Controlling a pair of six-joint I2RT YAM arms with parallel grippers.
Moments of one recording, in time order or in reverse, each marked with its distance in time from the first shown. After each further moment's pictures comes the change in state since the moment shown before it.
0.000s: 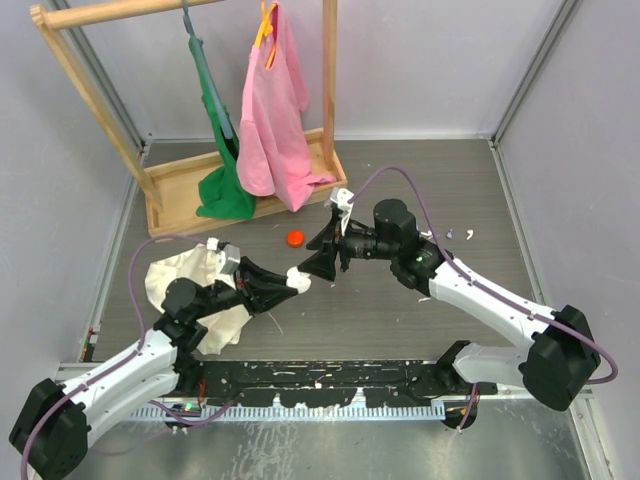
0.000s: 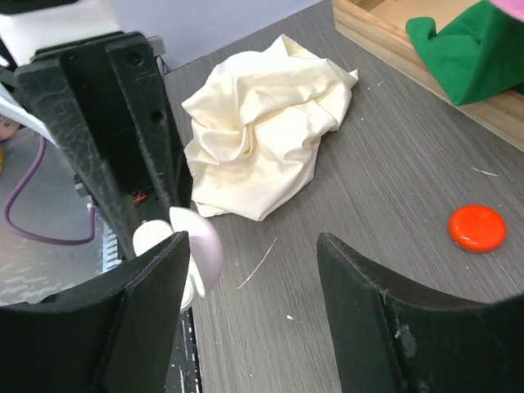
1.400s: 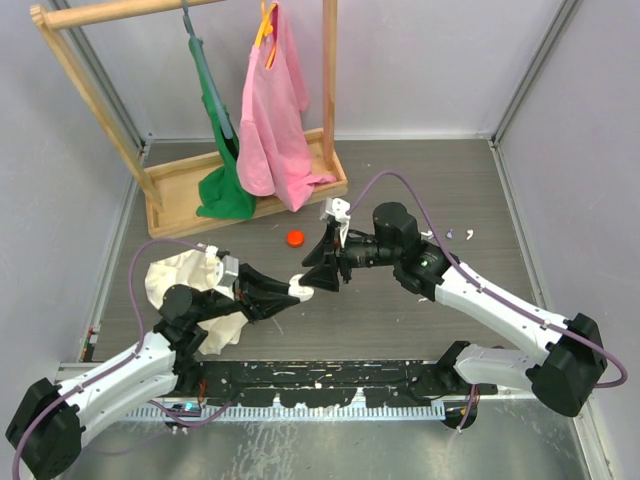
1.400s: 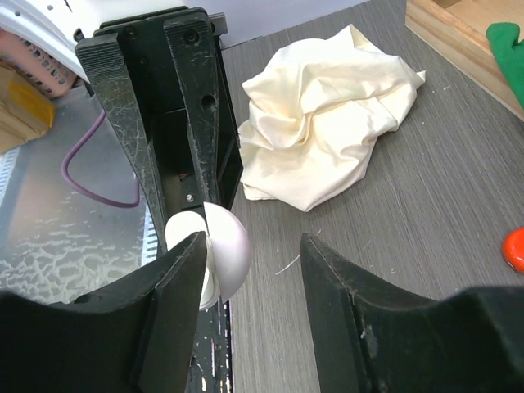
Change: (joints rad) left arm -0.076 -0.034 -0.010 0.059 0.042 0.055; right arm 0.059 -0.051 0.045 -0.114 -0.064 -0.044
